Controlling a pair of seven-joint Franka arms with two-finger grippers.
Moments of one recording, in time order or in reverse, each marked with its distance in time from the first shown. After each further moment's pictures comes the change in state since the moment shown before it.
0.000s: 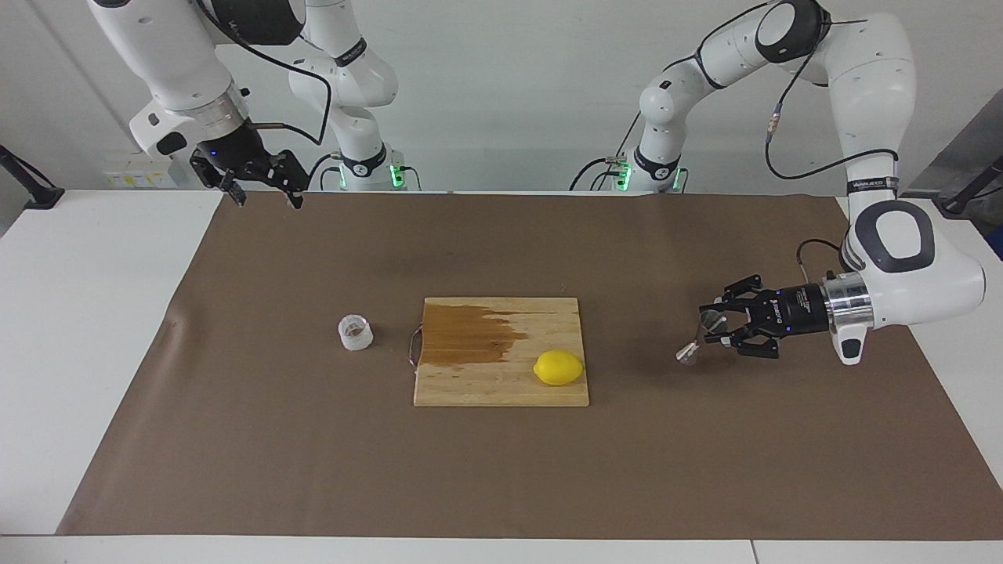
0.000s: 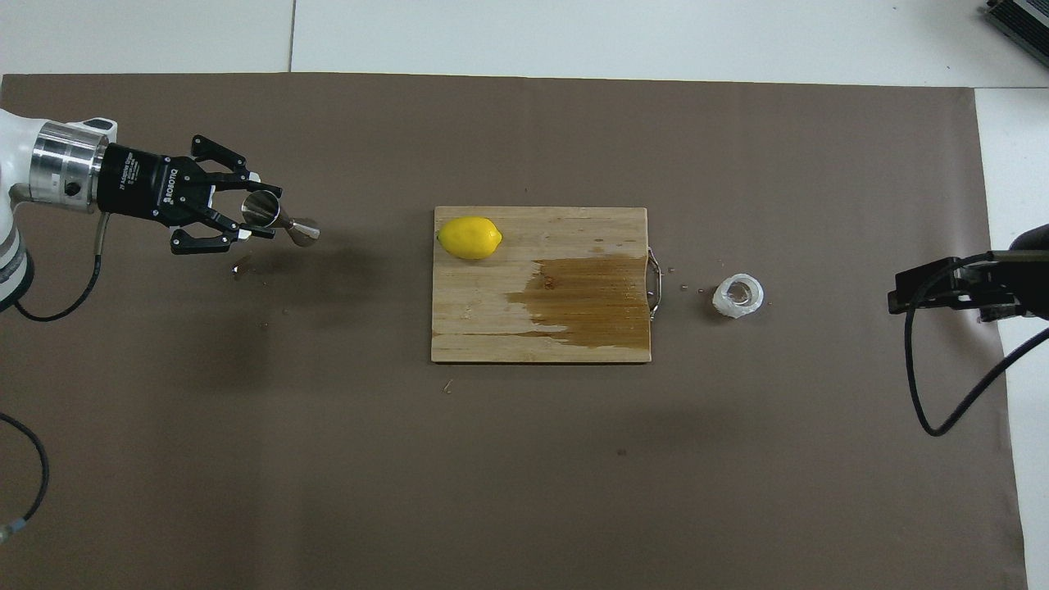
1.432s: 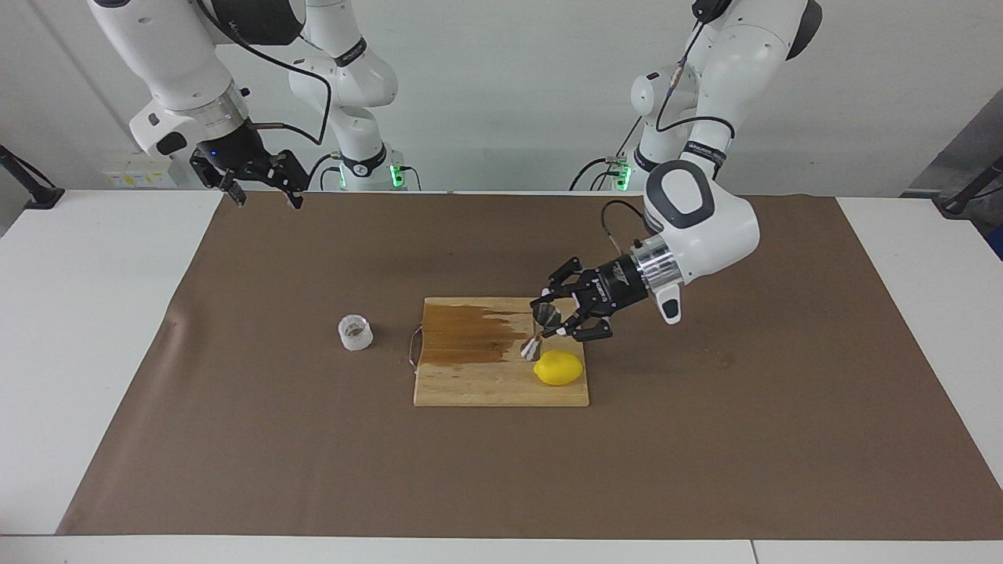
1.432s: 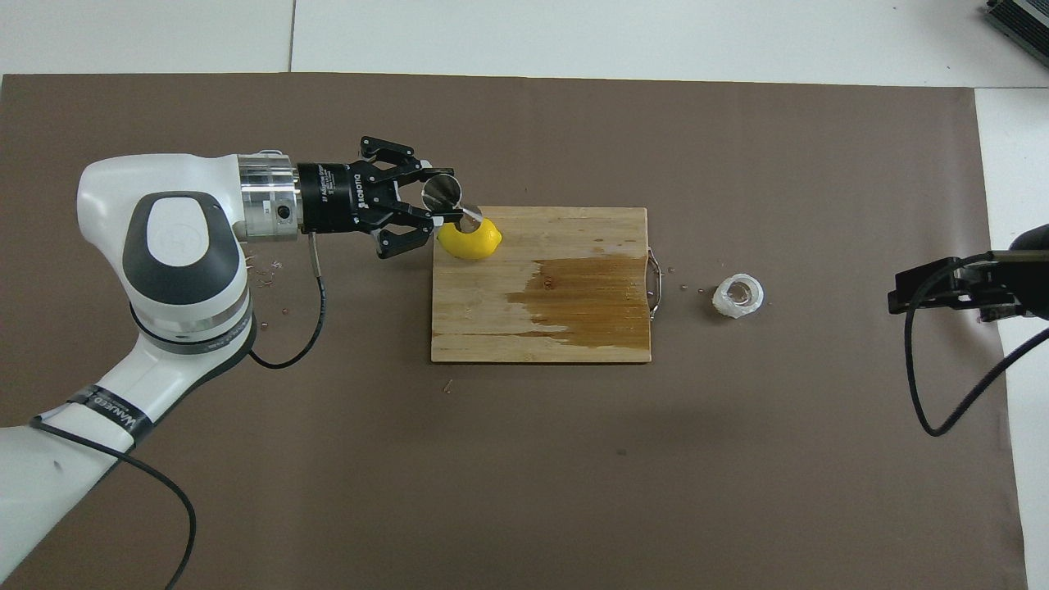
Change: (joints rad) left arm -0.475 -0.224 -0.004 -0.303 -0.594 0.805 -0.034; right arm 0.000 0.000 0.000 0.000 0.000 0.000 0.000
